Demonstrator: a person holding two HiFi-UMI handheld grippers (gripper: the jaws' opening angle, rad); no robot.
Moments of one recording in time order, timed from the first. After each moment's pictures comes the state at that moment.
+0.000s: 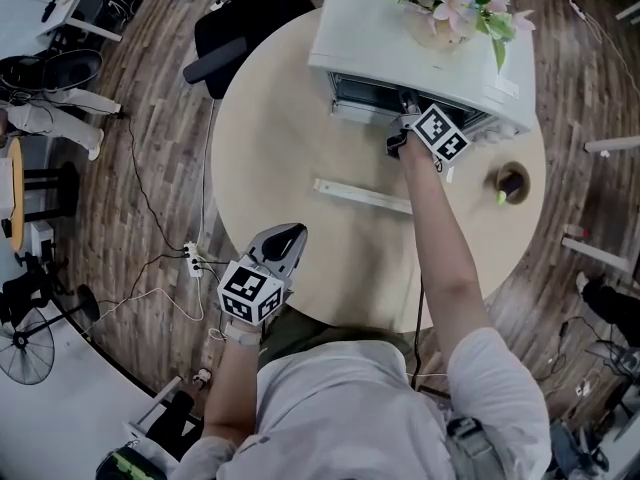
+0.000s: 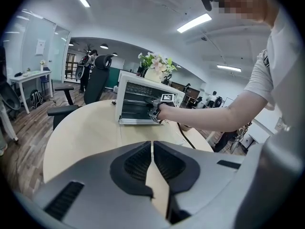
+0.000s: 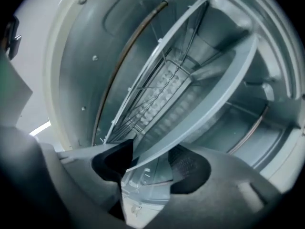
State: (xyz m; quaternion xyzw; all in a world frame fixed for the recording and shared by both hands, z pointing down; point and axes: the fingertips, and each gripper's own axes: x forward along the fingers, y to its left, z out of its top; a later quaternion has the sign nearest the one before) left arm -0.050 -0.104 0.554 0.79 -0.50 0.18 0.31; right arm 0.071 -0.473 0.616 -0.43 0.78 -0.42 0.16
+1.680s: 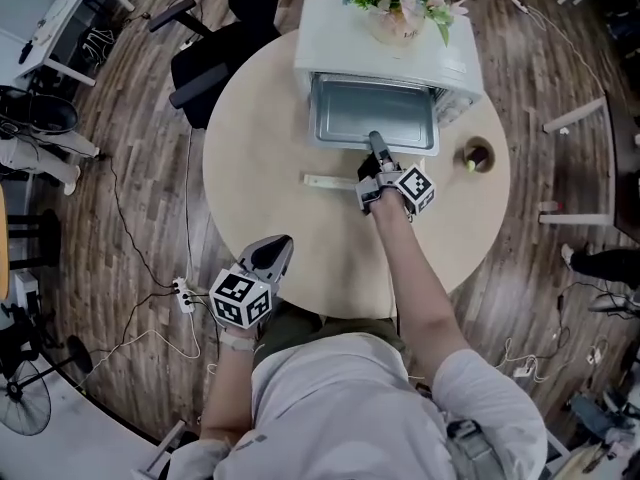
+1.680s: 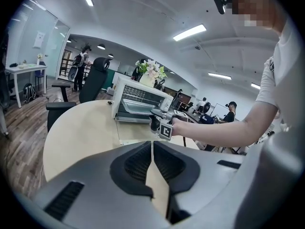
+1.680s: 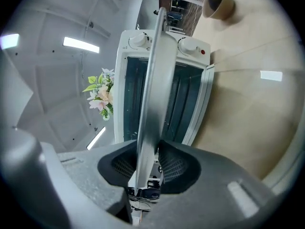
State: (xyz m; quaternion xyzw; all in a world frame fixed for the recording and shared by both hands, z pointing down) left arm -0.072 -0.037 0.539 0.82 -0.46 0.14 0.31; right arm 0.082 -0.298 0.606 -0.36 0.66 -0.58 0.32
